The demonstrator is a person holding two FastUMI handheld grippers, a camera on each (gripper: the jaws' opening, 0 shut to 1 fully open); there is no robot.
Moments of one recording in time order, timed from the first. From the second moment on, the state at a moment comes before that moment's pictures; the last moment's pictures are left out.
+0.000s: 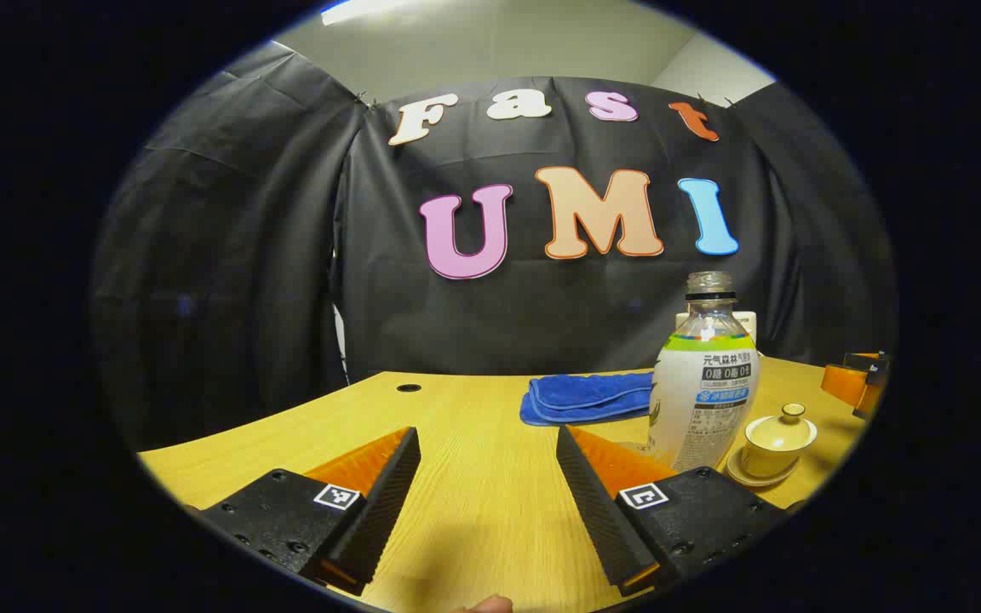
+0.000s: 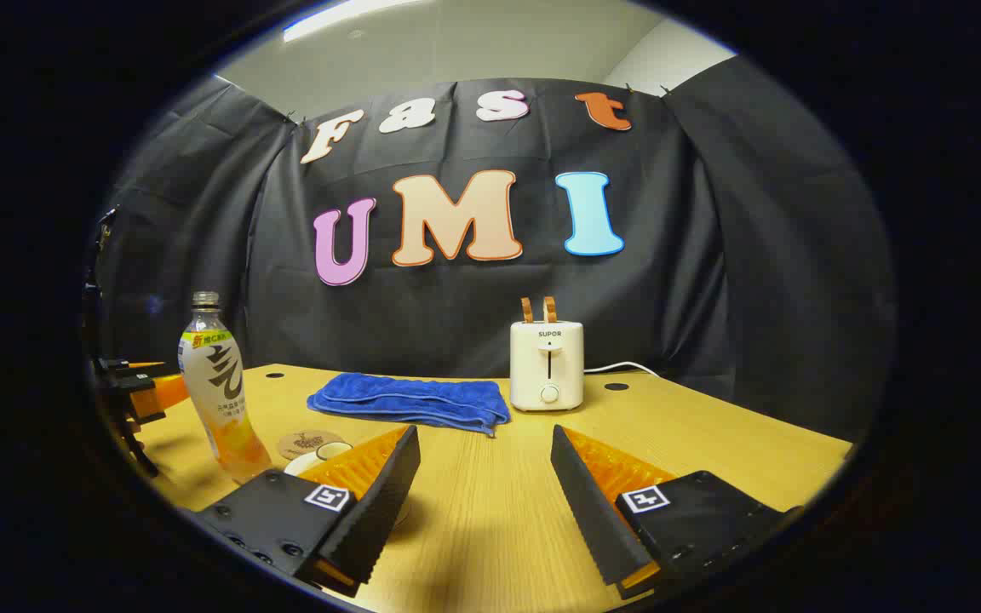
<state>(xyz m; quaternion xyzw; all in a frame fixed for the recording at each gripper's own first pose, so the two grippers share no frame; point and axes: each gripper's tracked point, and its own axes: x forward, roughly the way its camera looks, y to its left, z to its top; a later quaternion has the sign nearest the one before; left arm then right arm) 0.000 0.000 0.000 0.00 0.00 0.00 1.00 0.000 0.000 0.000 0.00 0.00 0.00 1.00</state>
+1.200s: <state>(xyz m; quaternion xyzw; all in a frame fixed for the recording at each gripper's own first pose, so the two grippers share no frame) 0.003 -0.002 -0.002 0.00 0.00 0.00 1.00 0.007 0.000 0.000 0.00 0.00 0.00 1.00</state>
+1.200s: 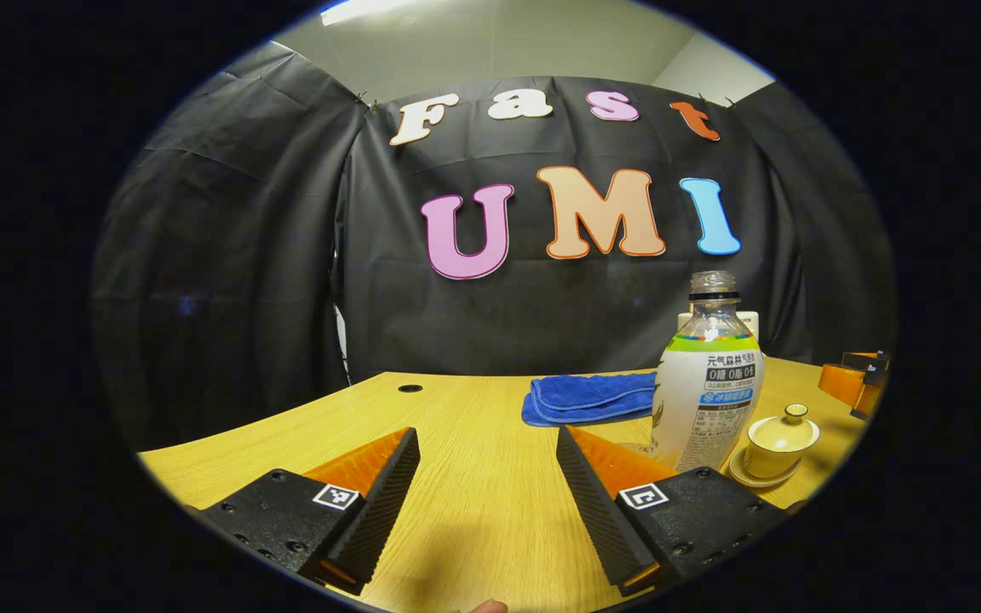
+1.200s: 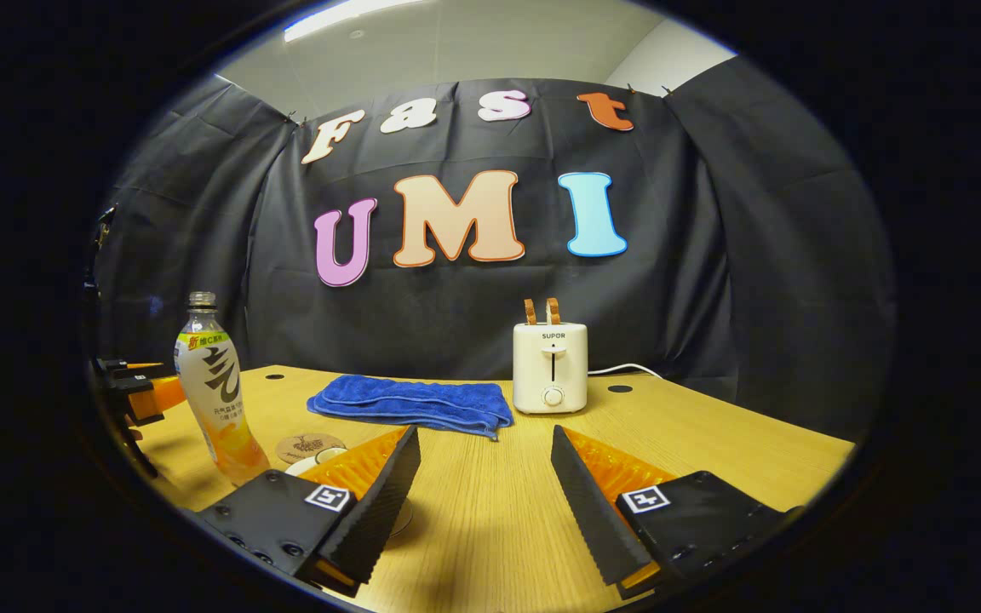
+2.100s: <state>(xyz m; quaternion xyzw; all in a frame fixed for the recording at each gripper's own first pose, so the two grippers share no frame) 0.002 -0.004 -0.001 0.00 0.00 0.00 1.00 0.006 0.040 0.025 -0.02 -0.02 0.07 1.00</state>
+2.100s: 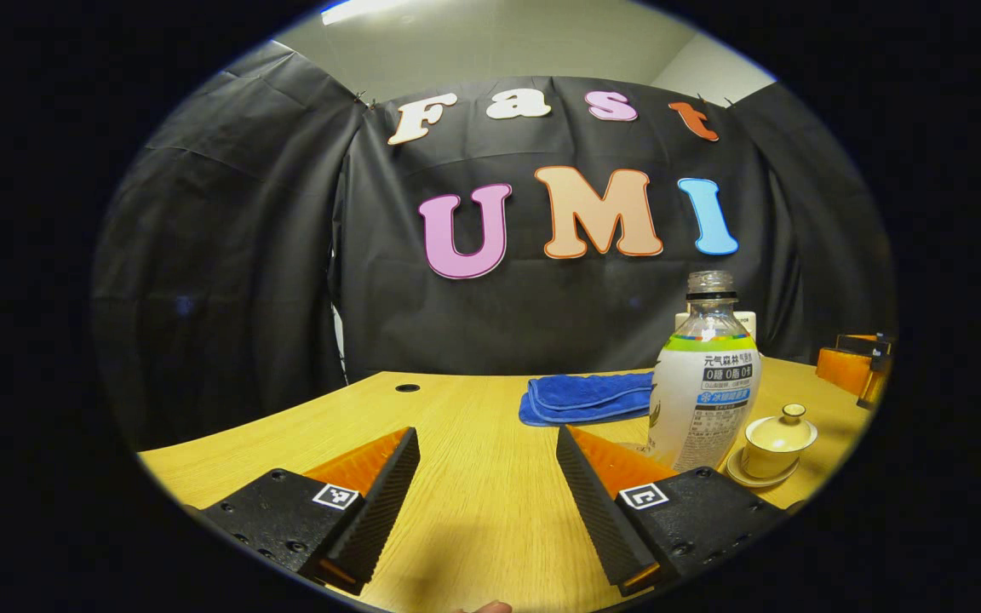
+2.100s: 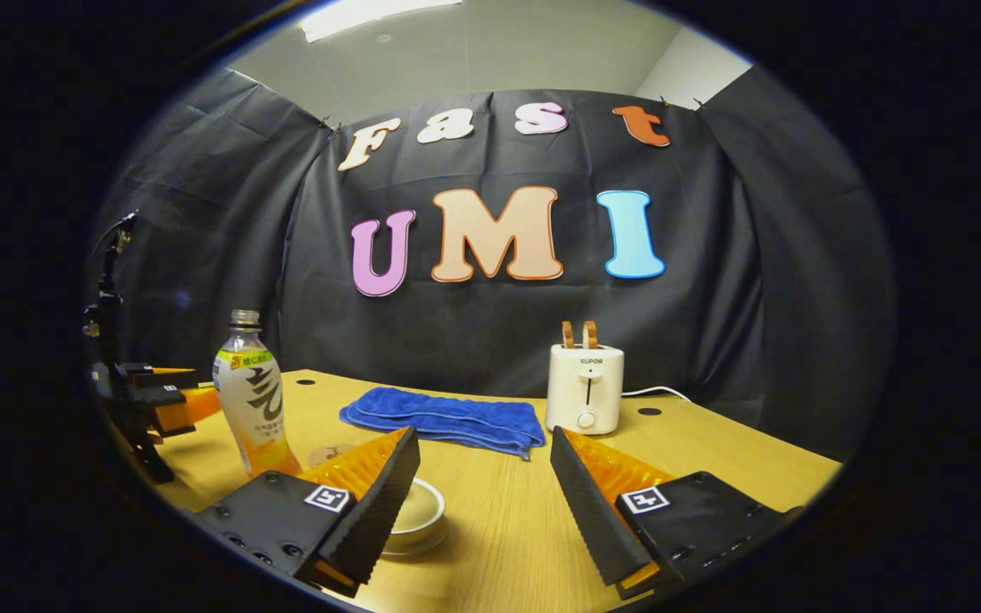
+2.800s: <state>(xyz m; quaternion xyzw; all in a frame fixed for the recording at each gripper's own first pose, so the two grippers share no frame) 0.002 -0.008 -0.002 0.00 0.00 -0.01 1.00 0.010 0.100 -0.010 -0.05 0.07 0.15 0.99</state>
